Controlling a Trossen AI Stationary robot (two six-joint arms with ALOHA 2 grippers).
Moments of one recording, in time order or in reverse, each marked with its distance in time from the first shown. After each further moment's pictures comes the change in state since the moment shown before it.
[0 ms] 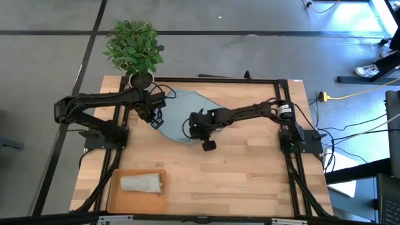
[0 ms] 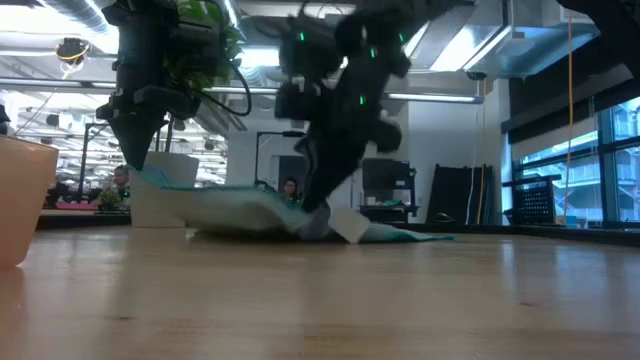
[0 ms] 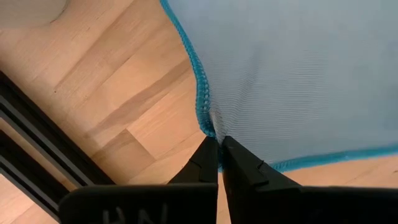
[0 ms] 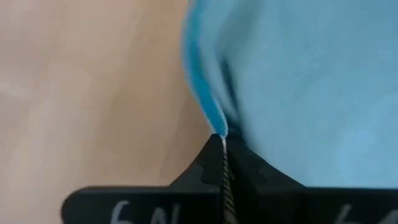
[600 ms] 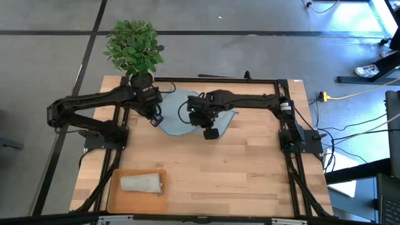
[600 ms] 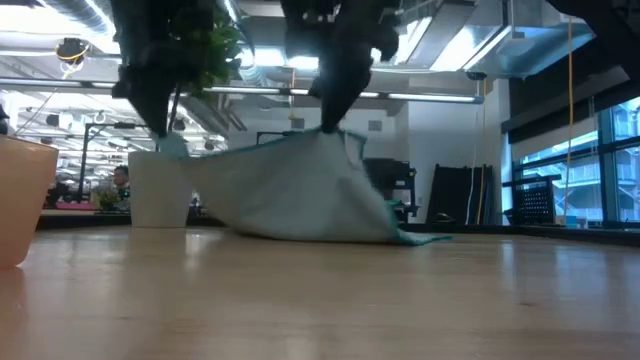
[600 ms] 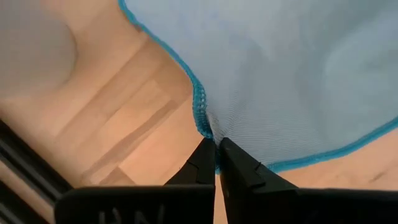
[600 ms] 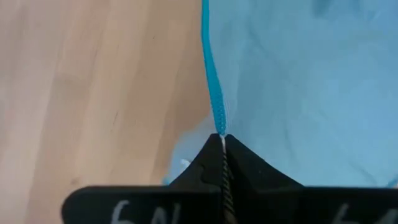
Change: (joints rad) left arm -0.029 -0.127 0.073 0.029 -0.015 0.072; right arm -0.055 0.000 0.444 -0.579 -0.009 0.029
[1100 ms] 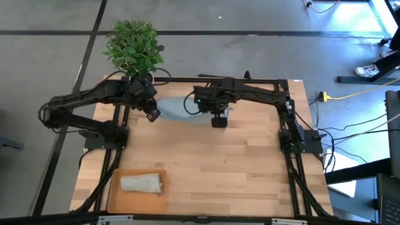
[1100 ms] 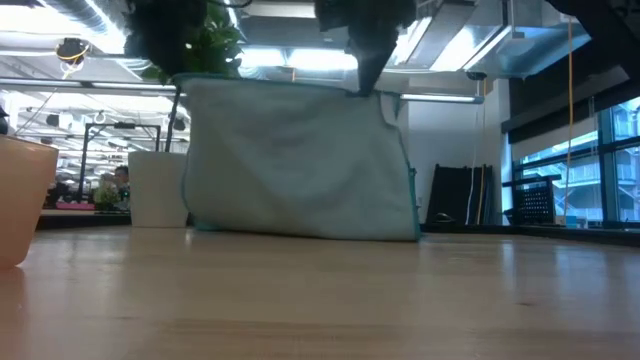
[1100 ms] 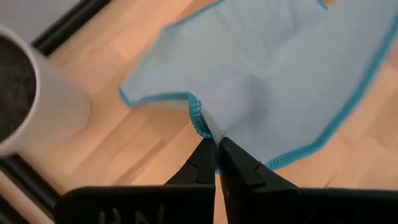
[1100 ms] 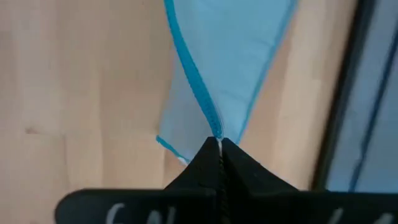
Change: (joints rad) left arm -0.065 -0.066 0.223 -0.080 -0.056 0.014; right arm -0.019 -0.006 0.287 -0.412 0.309 0.131
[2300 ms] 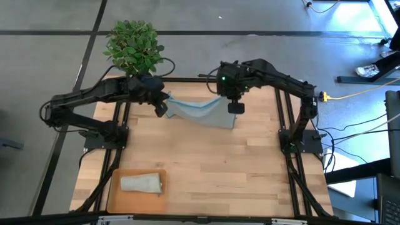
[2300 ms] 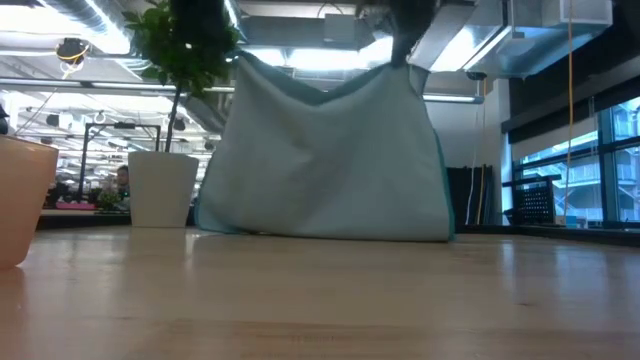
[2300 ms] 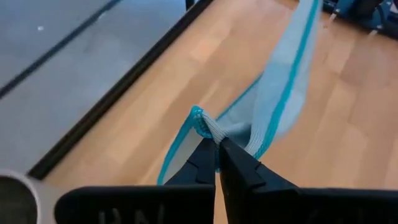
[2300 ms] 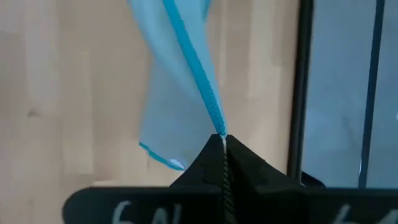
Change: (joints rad) left arm -0.013 0.039 0.059 0.291 -0.062 0.204; right arm -0.141 -0.275 -0.151 0.048 -0.060 -0.119
